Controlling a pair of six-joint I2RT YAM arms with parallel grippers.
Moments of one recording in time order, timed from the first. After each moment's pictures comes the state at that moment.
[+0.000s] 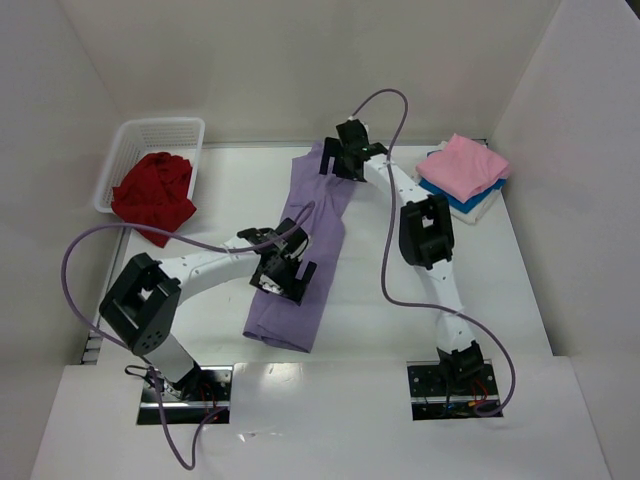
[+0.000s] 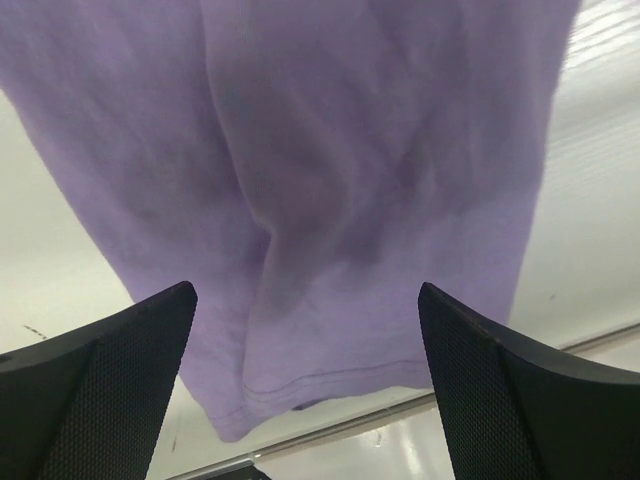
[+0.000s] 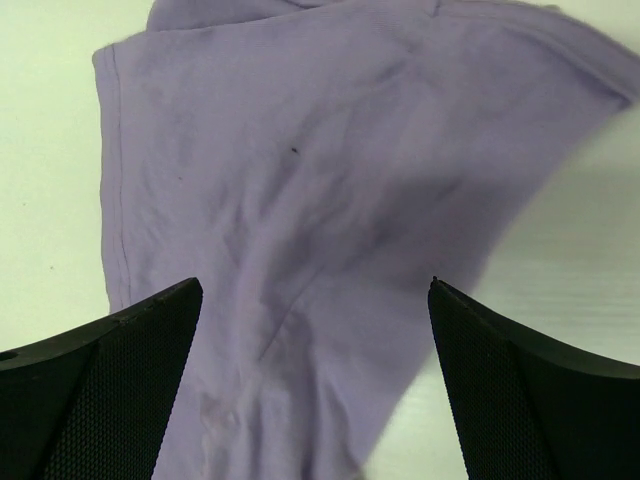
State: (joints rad) left arm -0.71 1.60 1.05 -0.71 0.01 -0.35; right arm 0.40 2.46 2.22 -0.55 0.12 0.48
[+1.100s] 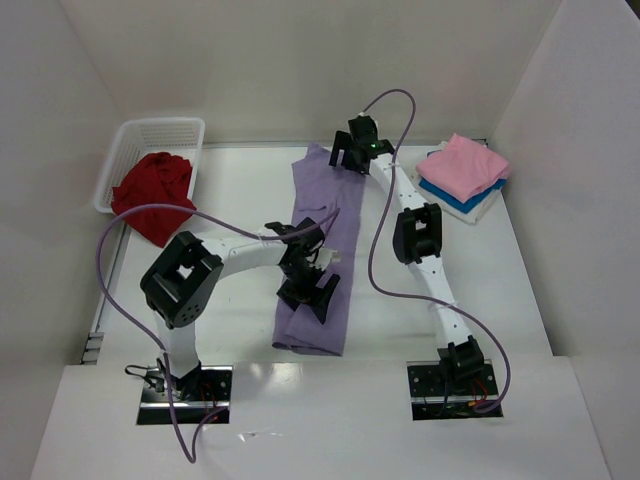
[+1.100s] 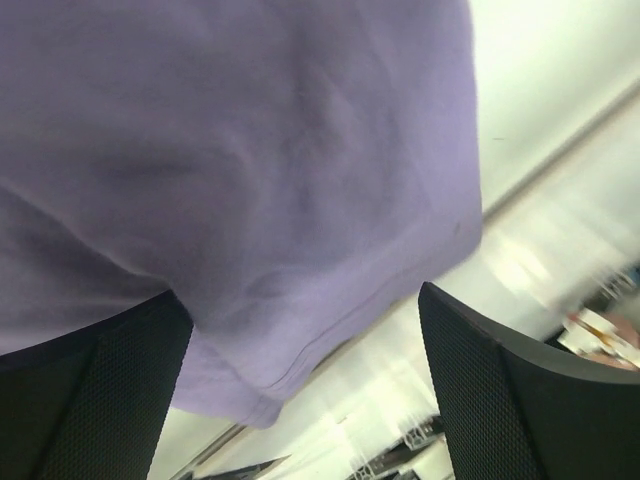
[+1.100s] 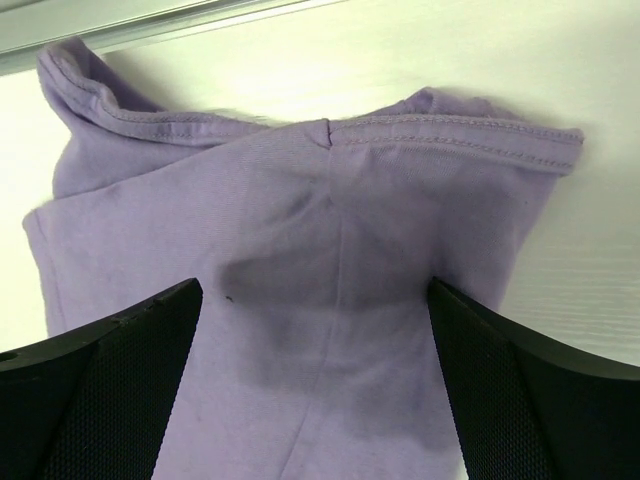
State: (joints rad) left arm -0.72 1.86 1.19 -0.76 0.47 -0.22; right arm 0.32 2.82 2.76 -0.69 0.07 0.47
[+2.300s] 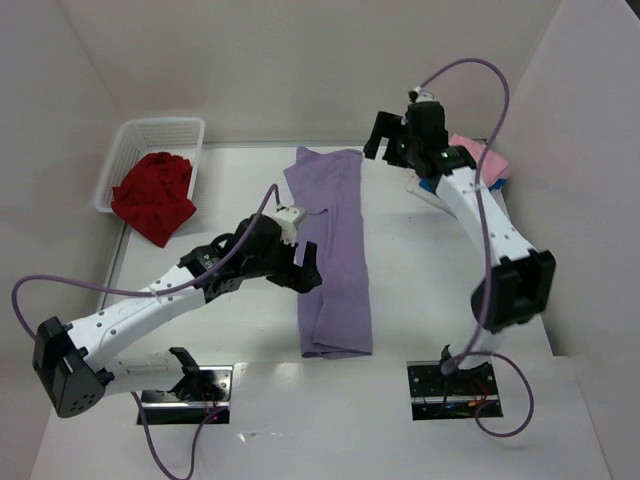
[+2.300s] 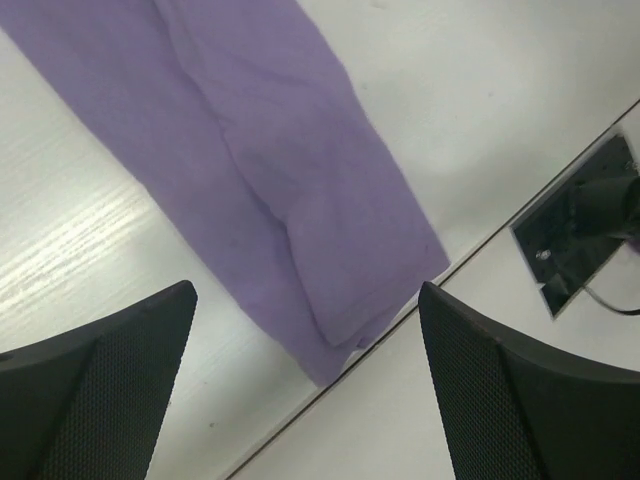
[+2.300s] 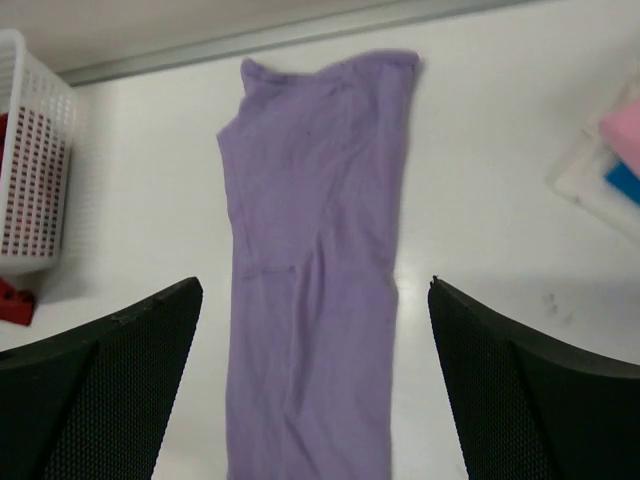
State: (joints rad) left arm -0.80 1.18 1.02 -0.51 0.09 -0.41; right arm 0.28 1.72 1.71 -0.51 0.02 0.42
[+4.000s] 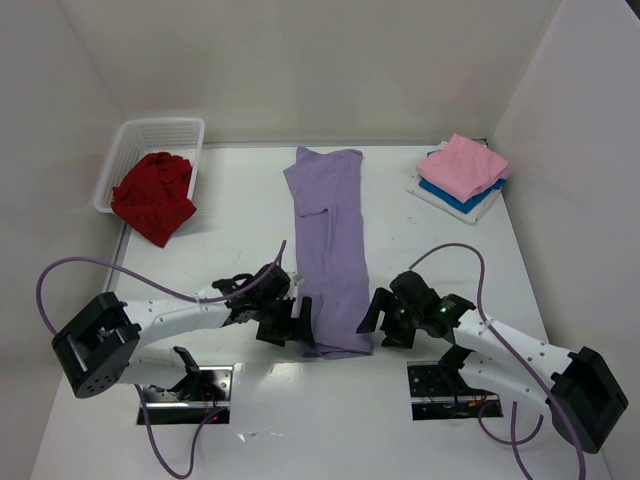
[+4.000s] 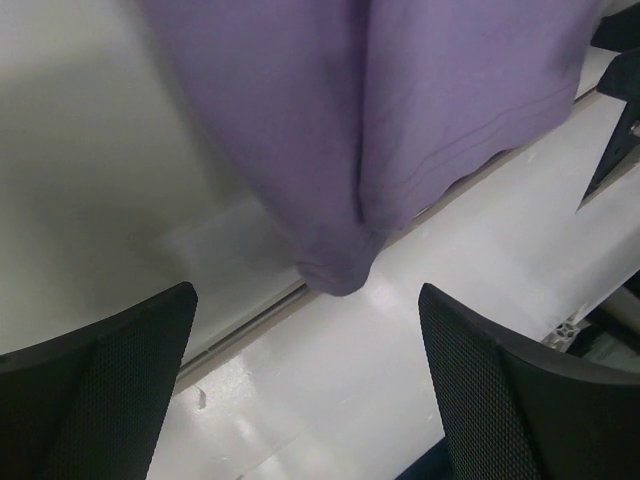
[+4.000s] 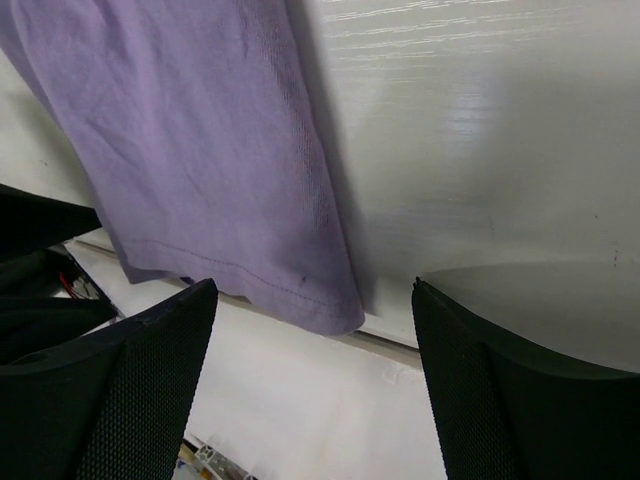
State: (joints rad) left arm -0.85 1.31 0.59 -0.35 0.37 -0.77; right arm 0.71 0.88 0.35 -0.50 -0.19 1.09
